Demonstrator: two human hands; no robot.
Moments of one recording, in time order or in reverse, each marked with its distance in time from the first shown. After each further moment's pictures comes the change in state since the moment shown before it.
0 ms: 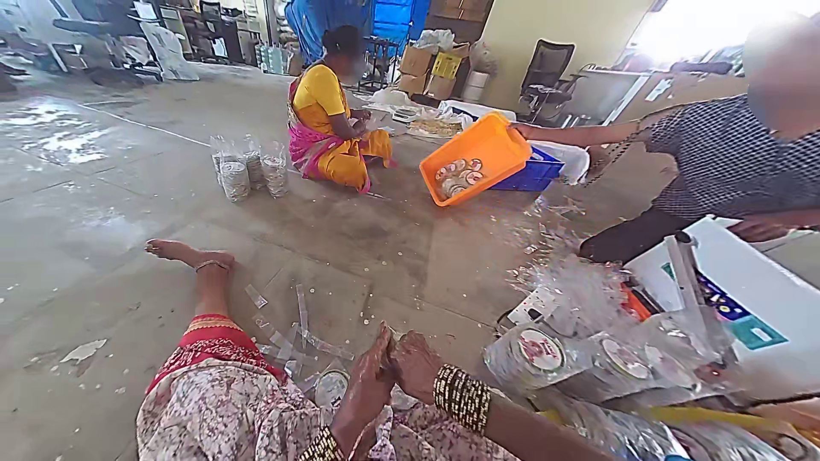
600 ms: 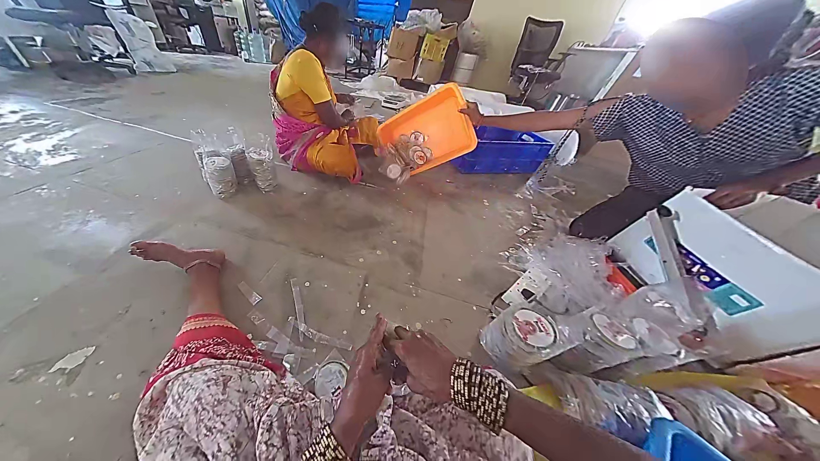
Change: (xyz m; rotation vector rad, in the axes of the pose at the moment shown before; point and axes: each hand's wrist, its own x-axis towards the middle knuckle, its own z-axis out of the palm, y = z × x) left_hand -0.003 -0.005 0.007 -0.137 0.045 -0.014; right_hand -0.011 0.012 0.004 0.112 -0.008 -0.017
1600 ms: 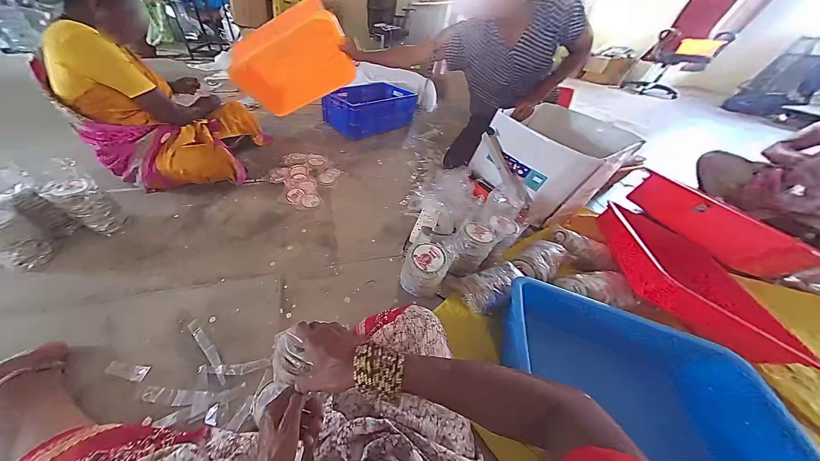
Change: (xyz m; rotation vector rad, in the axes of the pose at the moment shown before) left_hand -0.049 -0.034 0.003 -0.089 0.106 -0.207; right_hand -0.005 -0.010 0.025 0.516 0.275 0.102
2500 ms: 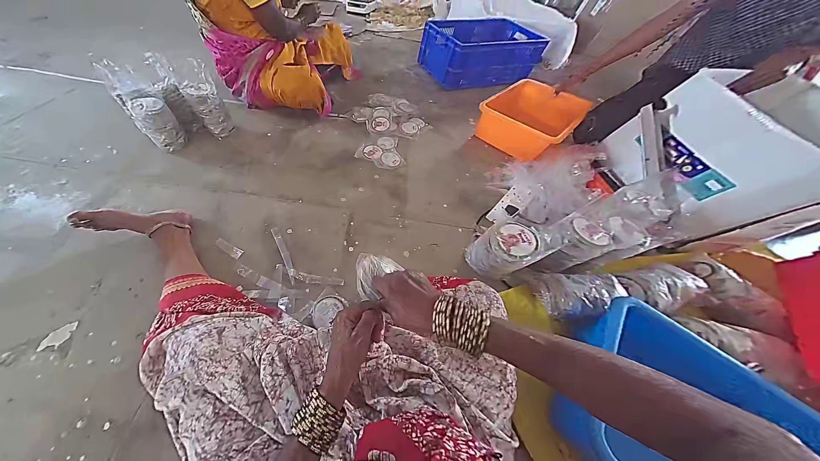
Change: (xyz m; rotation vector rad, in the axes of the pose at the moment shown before) left_hand 0.009 0.007 0.003 -0.032 -0.075 0.238; right_hand 0.002 0.001 -0.006 -0.362 -0.208 -0.070
